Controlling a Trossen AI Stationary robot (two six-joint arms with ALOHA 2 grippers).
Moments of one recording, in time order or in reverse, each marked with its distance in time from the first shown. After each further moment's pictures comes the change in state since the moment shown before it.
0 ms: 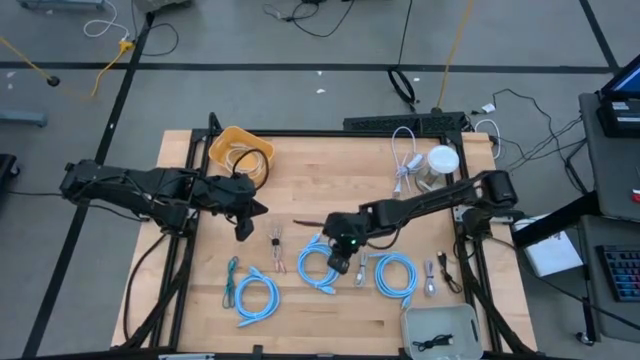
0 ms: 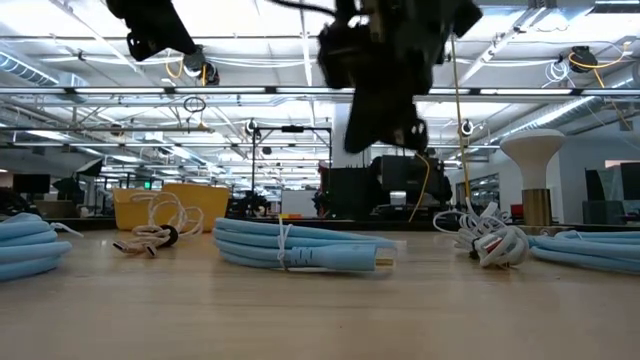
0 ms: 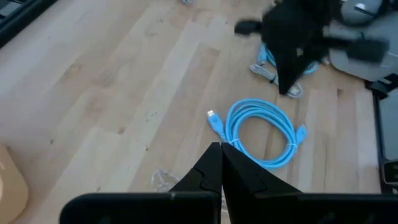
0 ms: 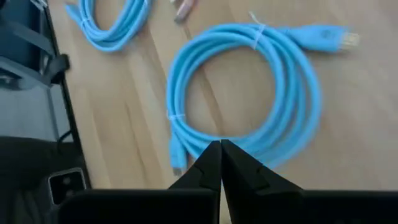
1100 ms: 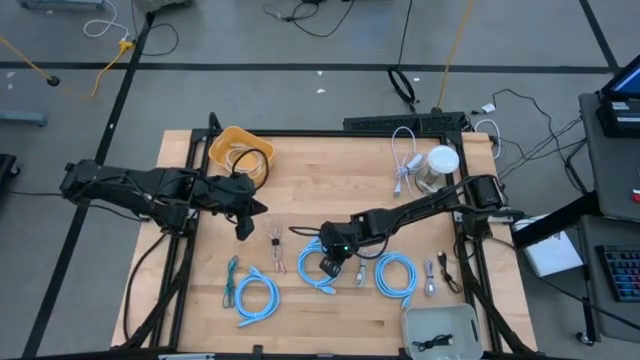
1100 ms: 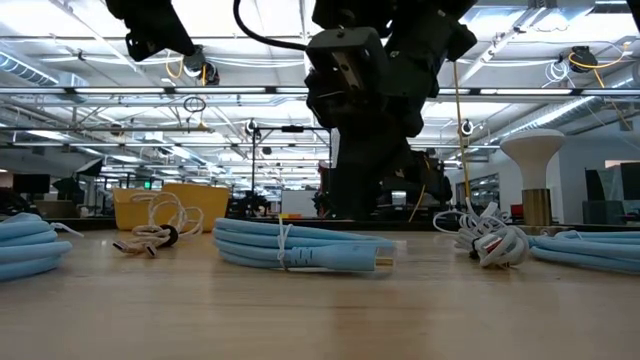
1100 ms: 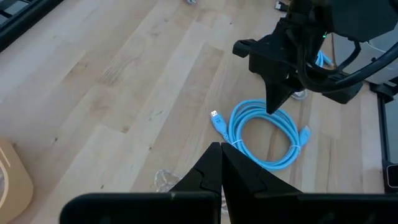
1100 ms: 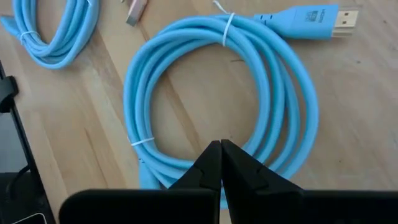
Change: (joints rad) left arm 0.000 0.000 0.000 -0.006 -0.012 -0.013; right arm 0.016 0.098 0.000 0.058 0.088 0.107
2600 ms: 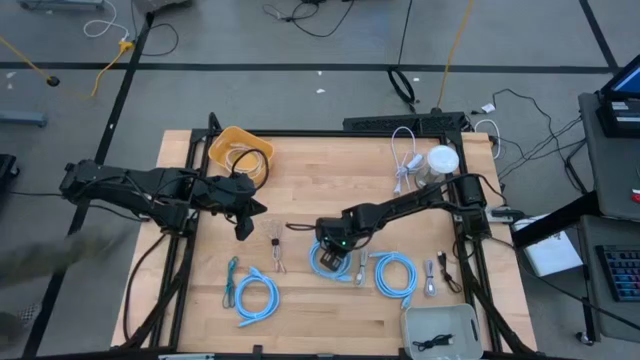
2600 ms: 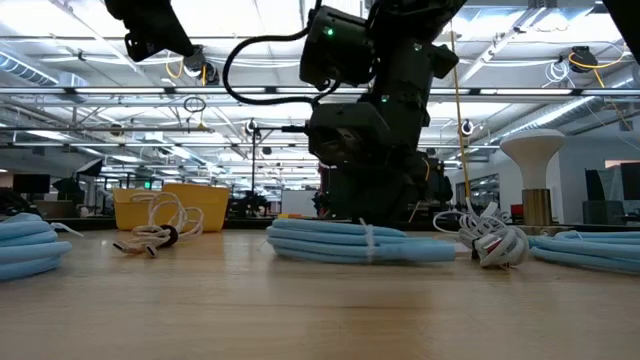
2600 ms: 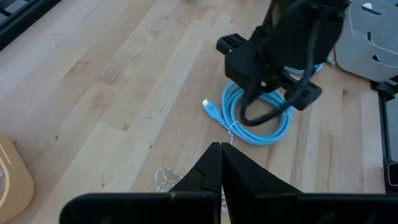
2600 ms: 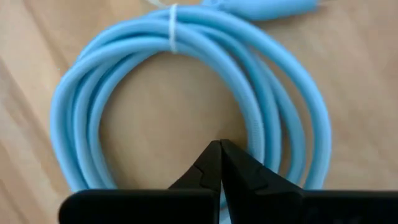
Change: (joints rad) left arm -0.001 0.000 0.000 -0.007 0.001 0.000; right arm -0.088 0.120 0.002 -0.266 0.106 -0.155
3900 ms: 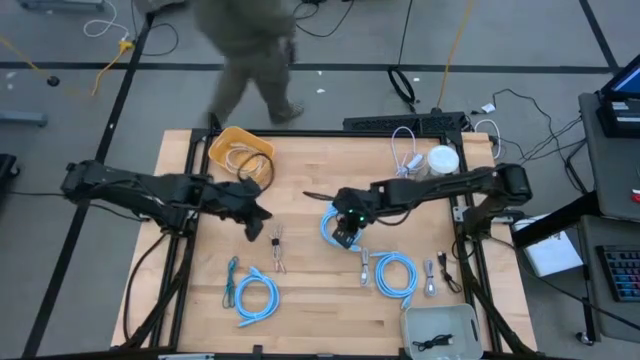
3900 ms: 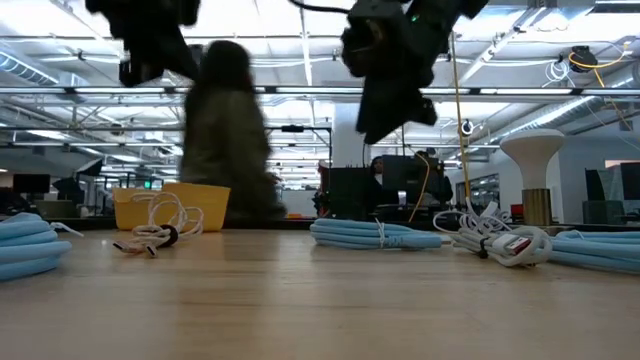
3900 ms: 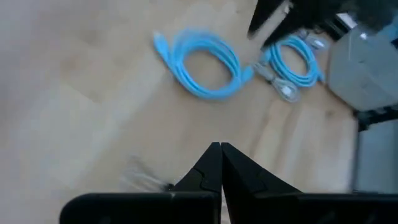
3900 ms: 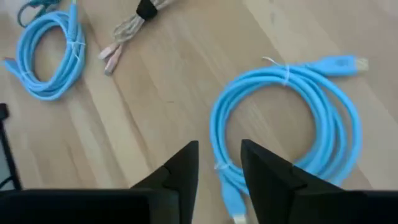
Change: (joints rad) left arm 0.008 0.042 -0.133 0.172 0.082 -0.271; right arm -0.048 -0.382 -0.003 -0.003 -0.003 -0.010
